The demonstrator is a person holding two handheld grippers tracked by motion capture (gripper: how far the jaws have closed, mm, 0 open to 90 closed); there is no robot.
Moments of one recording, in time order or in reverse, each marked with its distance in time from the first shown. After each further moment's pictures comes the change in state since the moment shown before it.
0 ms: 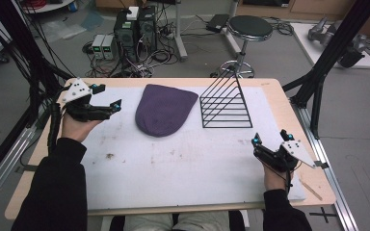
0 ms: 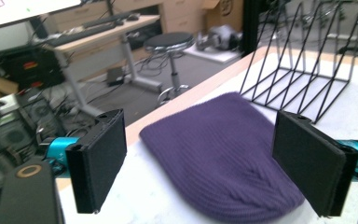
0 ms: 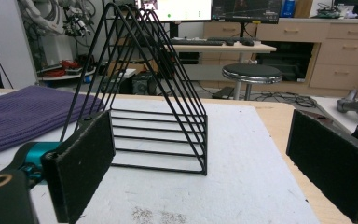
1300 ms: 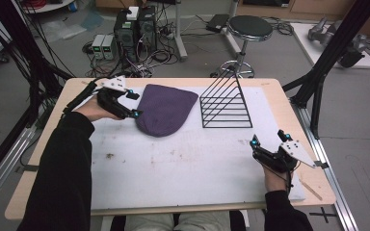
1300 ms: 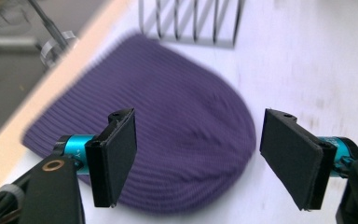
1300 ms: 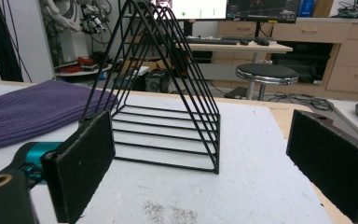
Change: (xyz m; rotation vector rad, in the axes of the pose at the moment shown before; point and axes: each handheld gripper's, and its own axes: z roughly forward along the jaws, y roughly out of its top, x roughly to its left) left arm 0.002 -0.002 0.094 0.396 -0.503 0.276; right arm 0.000 -0.001 -0.002 0.007 0.060 -0.016
